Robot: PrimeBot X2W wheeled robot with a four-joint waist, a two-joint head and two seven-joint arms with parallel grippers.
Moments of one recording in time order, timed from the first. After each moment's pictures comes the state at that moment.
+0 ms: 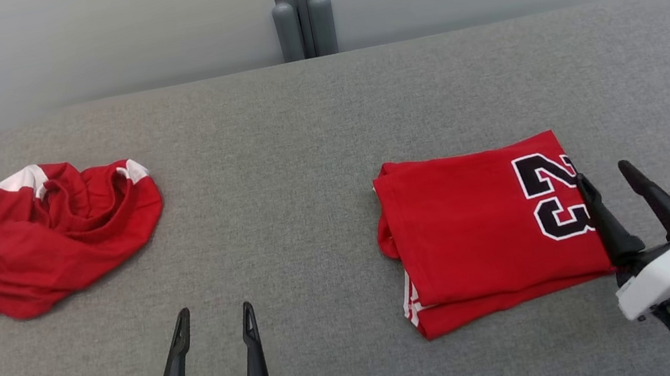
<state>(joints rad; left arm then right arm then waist) 0.17 0.05 -0.24 -0.11 -0.07 0.06 -0.26 -0.13 -0.36 0.24 0.23 0.55 0.13 -0.26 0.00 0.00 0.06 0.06</state>
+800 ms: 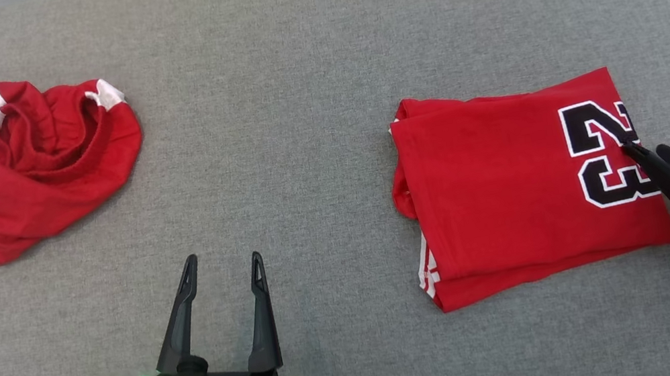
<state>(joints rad) 0.03 0.05 -0.28 -0.07 -0.08 0.04 -0.26 -0.32 -0.71 0.46 0.31 1.32 0.13 0.05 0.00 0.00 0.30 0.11</state>
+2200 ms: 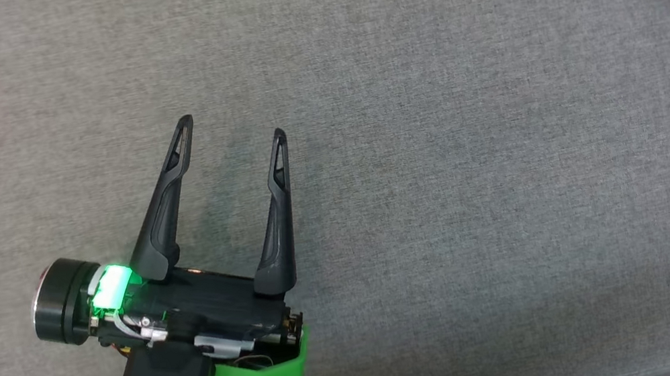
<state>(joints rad) -0.20 0.08 -0.35 -0.33 0.01 -0.02 -0.26 -0.94 -0.95 0.39 0.61 1.14 0.13 -0.05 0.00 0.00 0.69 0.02</state>
